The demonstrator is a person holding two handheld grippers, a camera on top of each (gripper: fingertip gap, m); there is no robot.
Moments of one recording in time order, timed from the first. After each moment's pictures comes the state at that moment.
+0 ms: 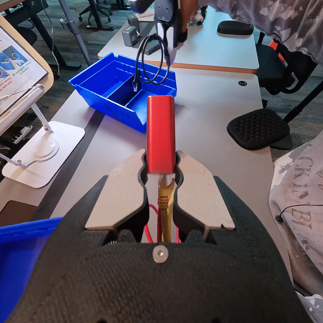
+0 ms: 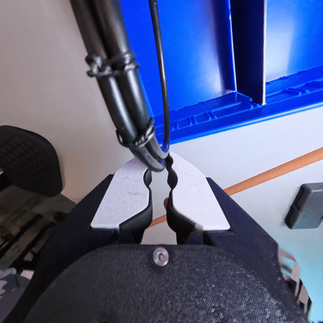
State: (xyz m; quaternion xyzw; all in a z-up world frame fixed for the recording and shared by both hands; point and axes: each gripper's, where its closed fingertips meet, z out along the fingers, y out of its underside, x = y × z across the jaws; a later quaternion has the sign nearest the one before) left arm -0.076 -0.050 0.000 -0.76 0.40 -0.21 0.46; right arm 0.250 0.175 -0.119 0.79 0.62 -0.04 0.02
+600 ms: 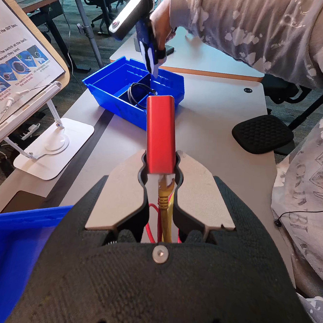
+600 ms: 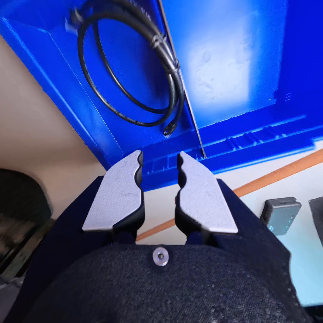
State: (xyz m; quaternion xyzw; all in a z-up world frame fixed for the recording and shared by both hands) left arm -0.098 -0.048 0.006 -0.77 0.37 -0.22 0.48; right arm 0.201 0.244 -0.138 0.80 0.60 0.00 0.02
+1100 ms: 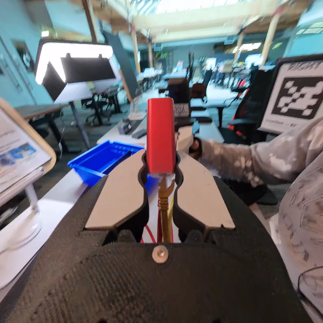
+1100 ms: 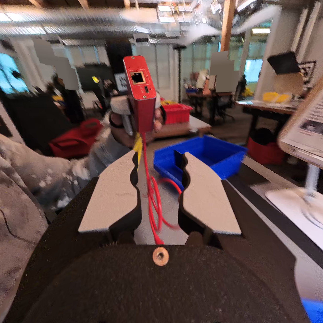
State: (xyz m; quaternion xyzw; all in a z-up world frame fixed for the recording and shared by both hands) left arm -0.034 -0.051 0.068 -0.60 0.37 -0.33 0.62; right arm 0.001 -0.024 0.032 0.44 0.52 -0.58 -0.44
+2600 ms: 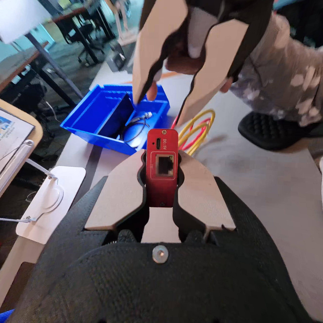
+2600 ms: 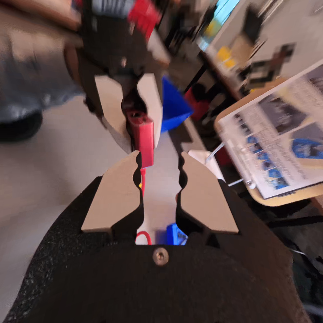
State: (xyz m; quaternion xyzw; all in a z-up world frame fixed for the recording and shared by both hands) left arm 0.000 -0.025 -0.021 -0.69 0.48 -0.17 0.51; right arm 0.017 -0.019 0.020 0.47 0.67 -0.23 -0.53
